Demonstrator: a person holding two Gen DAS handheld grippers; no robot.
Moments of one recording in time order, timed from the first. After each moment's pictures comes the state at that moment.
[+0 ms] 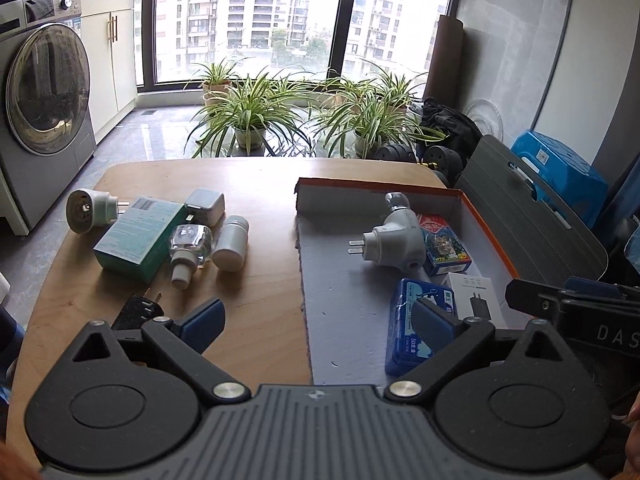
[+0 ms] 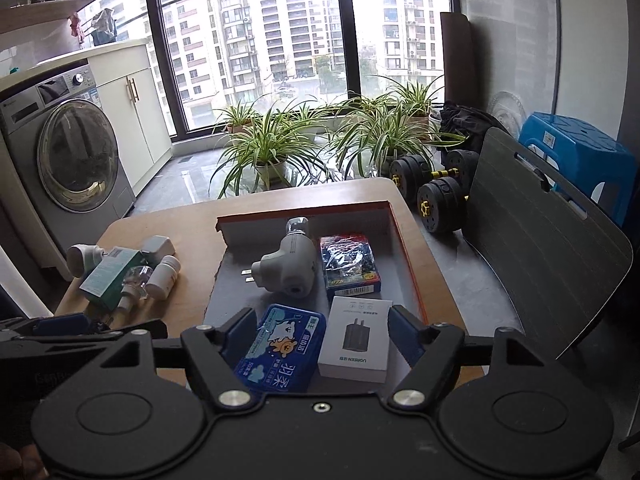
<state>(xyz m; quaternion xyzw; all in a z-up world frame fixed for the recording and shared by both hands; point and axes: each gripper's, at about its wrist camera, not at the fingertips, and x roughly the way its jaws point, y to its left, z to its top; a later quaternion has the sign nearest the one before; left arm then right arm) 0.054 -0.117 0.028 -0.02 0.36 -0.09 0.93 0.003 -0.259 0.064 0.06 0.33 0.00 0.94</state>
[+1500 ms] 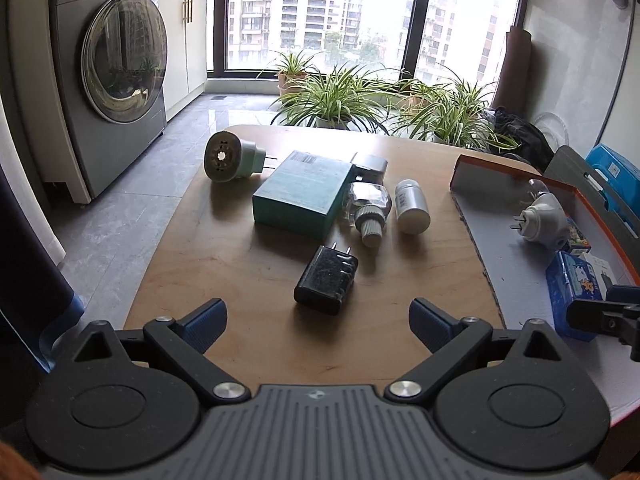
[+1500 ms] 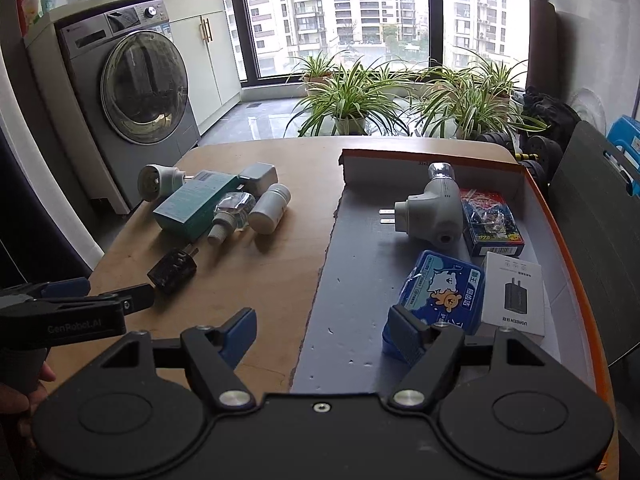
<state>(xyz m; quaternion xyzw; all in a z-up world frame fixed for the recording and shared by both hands) 0.052 0.014 -0.014 -0.02 0.36 -0.02 0.93 0.020 -0.161 0.022 0.03 0.38 0.09 0.92</state>
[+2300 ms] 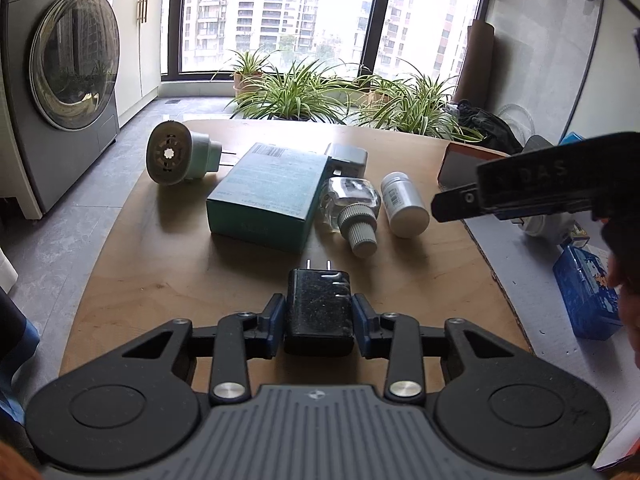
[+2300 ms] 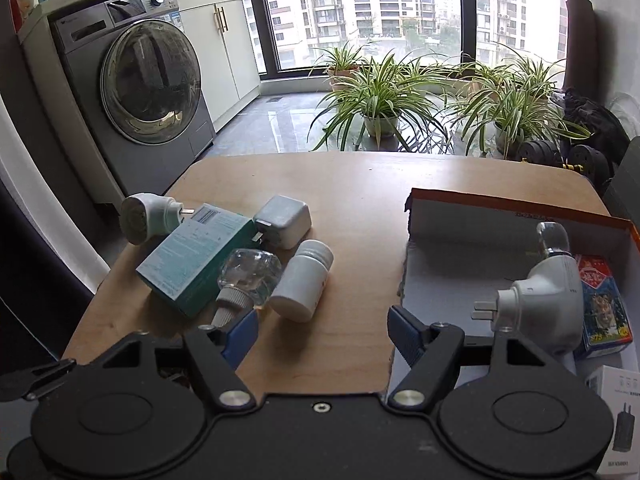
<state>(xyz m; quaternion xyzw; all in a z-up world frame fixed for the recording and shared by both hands) 0.081 0.027 -0.042 -0.03 0.35 -0.09 0.93 0.158 -0.102 -0.004 0.02 0.39 0.12 0.91</state>
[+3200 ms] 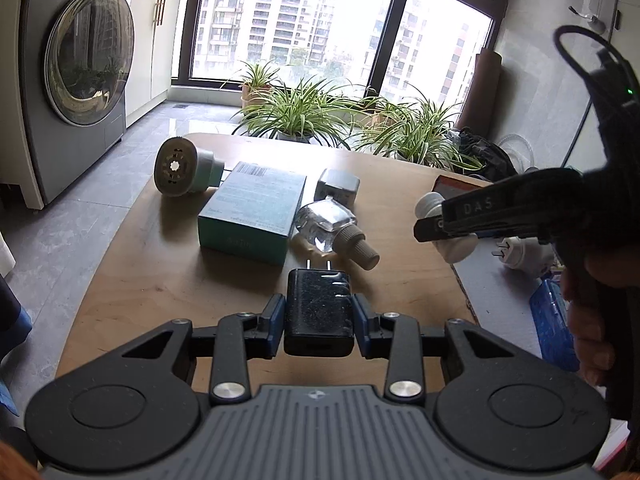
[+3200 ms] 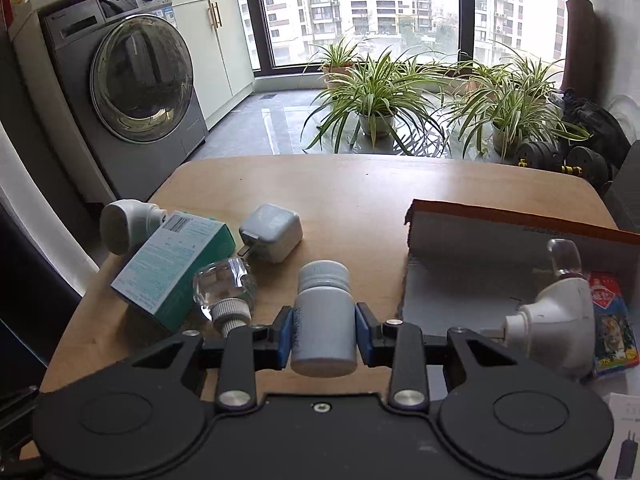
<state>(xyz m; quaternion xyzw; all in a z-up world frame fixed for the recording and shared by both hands) 0.071 0.021 -0.021 -0.07 0.33 -0.08 0.94 0.144 -0.115 0.006 0.03 0.39 0.12 0.91</state>
